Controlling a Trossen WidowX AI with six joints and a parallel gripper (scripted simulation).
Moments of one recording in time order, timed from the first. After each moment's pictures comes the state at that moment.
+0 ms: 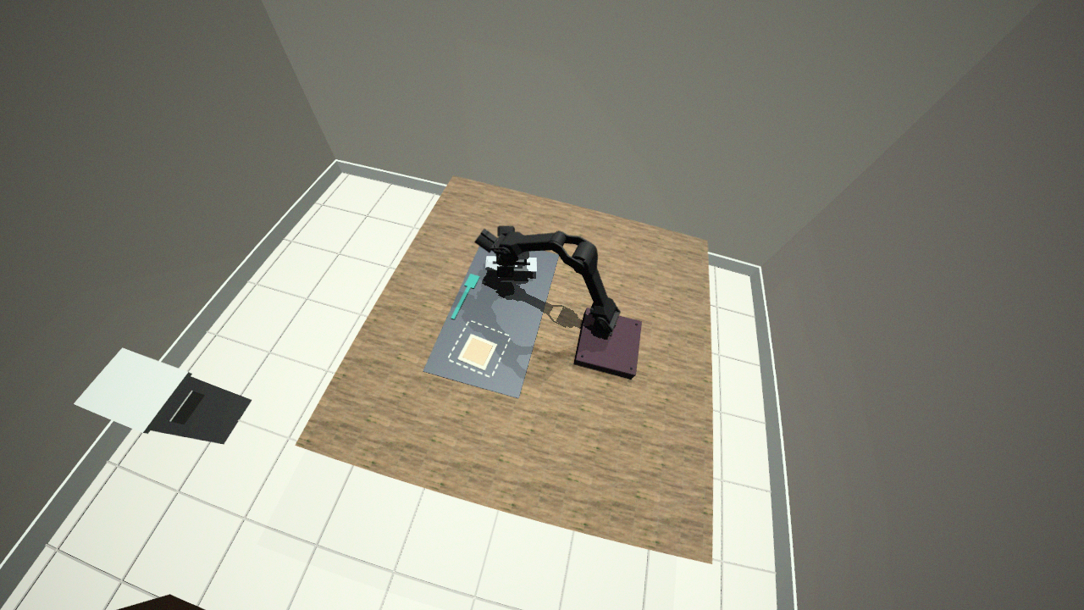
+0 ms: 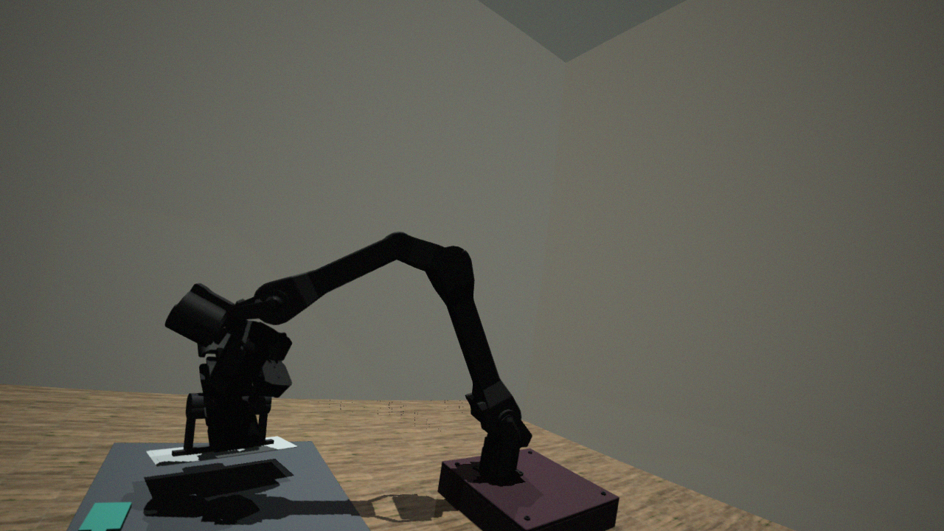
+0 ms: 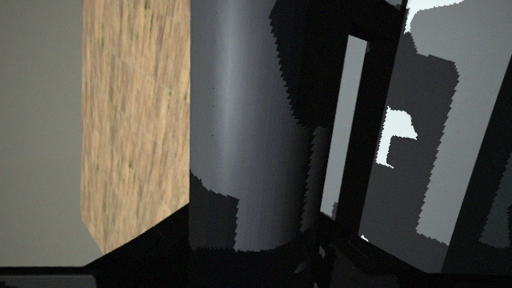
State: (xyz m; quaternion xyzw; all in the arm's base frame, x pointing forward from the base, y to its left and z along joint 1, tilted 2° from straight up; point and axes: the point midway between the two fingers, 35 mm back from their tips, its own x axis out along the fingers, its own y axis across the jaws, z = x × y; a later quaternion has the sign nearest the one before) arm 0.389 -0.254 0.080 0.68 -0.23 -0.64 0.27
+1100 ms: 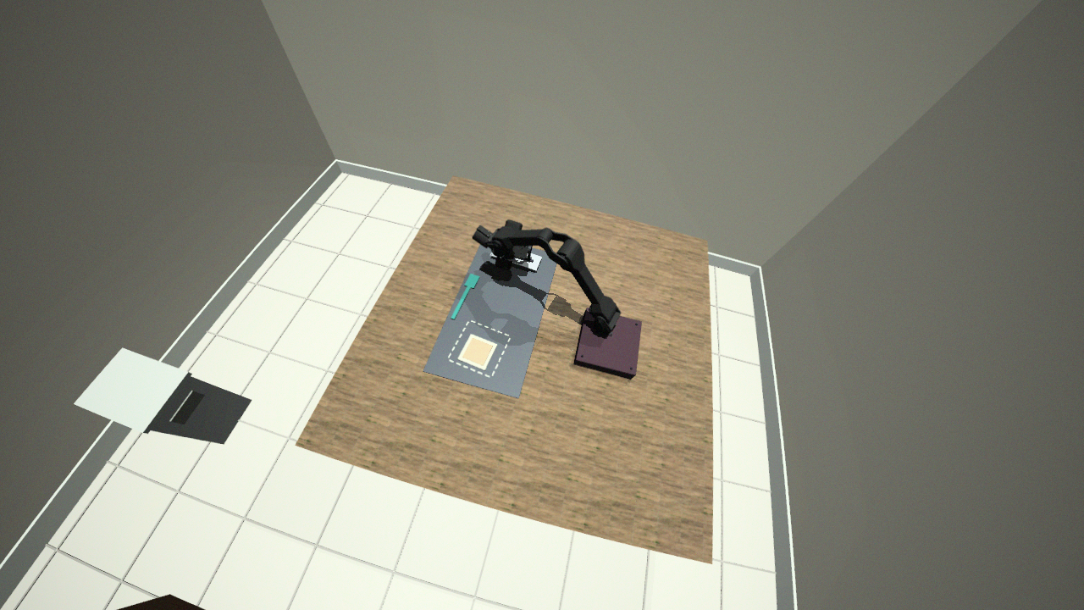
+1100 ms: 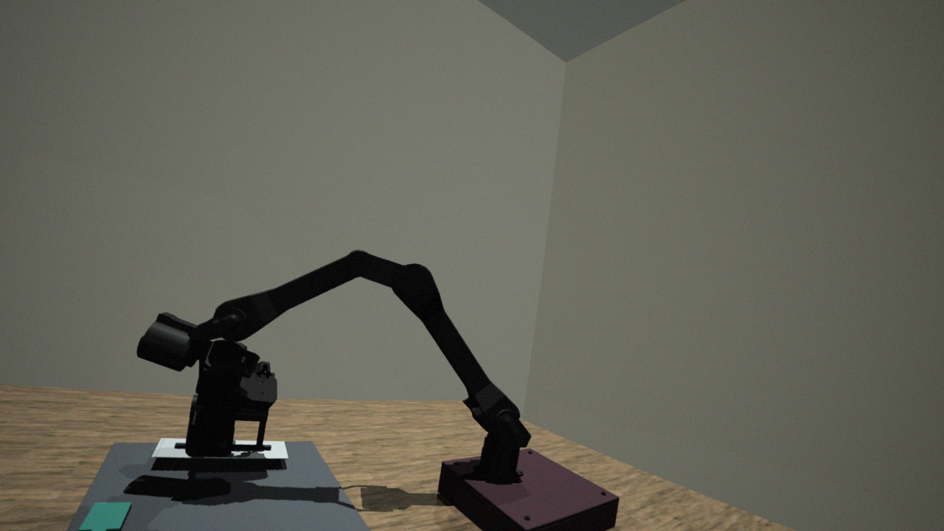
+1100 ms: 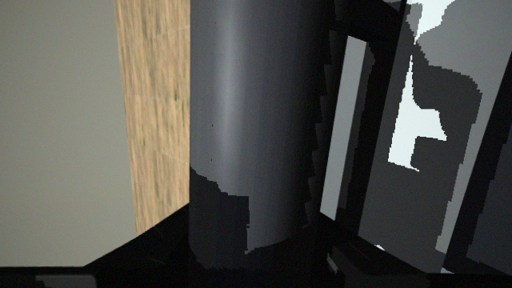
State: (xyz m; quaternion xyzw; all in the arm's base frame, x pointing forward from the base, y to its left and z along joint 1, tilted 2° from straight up) arm 0.374 -0.312 0.056 0.62 -0.38 -0.66 0.19
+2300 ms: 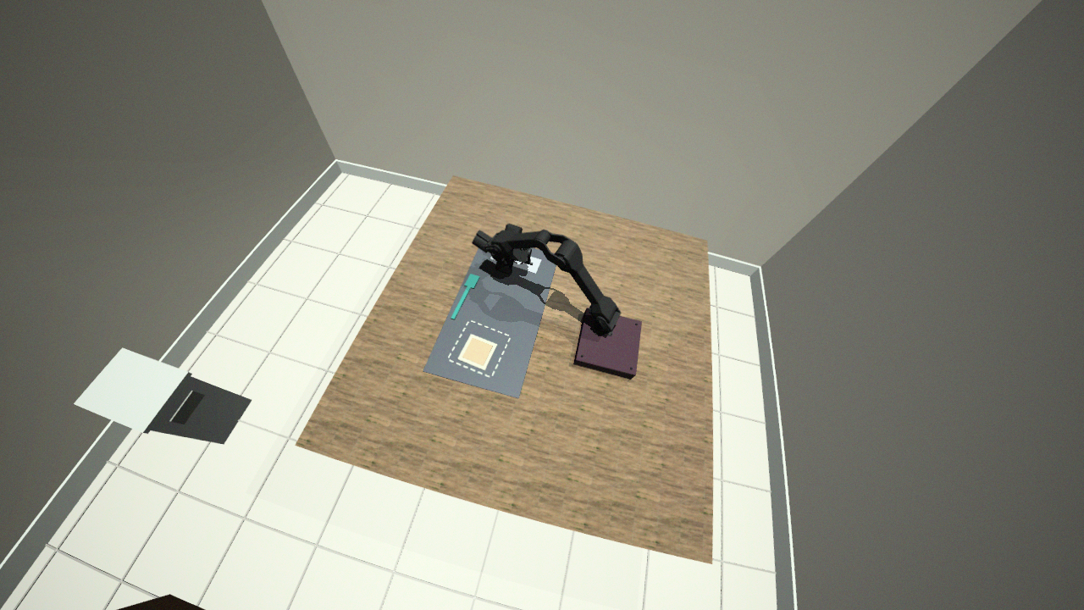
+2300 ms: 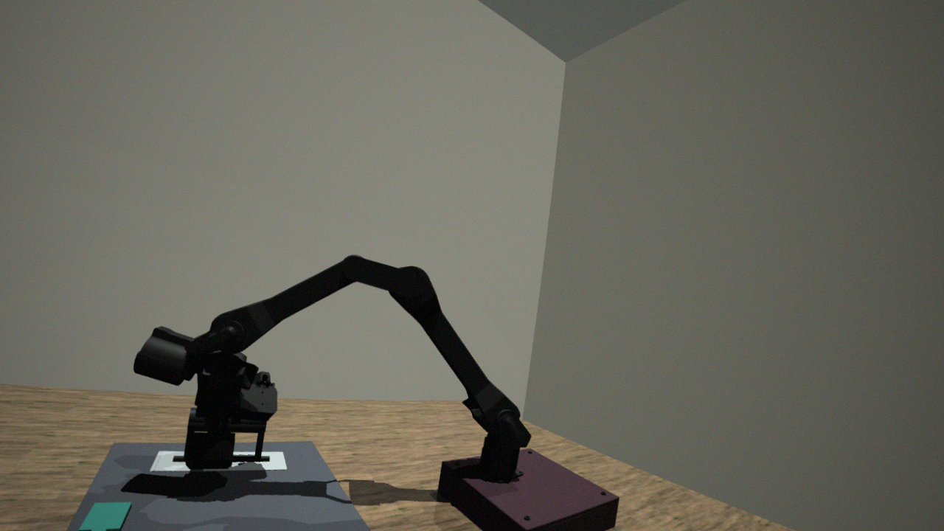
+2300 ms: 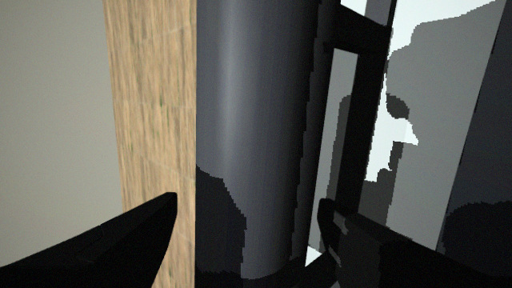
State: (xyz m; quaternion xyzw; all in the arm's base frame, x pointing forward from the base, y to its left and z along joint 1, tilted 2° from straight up) arm 0.373 -0.306 0.039 0.61 -0.38 -0.67 0.19
